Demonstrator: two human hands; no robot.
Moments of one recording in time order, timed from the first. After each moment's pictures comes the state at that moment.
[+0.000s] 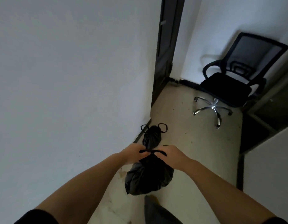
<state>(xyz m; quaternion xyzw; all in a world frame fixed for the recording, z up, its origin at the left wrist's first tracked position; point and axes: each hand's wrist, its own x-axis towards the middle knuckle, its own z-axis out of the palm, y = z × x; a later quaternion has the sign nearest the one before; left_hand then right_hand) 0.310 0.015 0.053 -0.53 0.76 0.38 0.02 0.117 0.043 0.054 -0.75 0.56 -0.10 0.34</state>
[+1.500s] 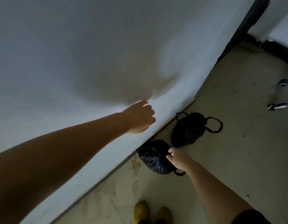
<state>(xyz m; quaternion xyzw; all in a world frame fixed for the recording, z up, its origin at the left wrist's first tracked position) 0.396 -0.270 -0.138 -0.39 0.88 -0.05 0.27 0.186 -0.232 -0.303 -0.67 0.57 0.19 0.45</state>
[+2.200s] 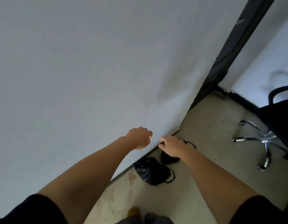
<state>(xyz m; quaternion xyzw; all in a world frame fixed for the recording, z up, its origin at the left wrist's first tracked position) 0.373 -0.151 0.071 -0.65 0.73 0.21 0.08 0.204 -0.194 0.043 -0.83 0.48 0.18 0.23</state>
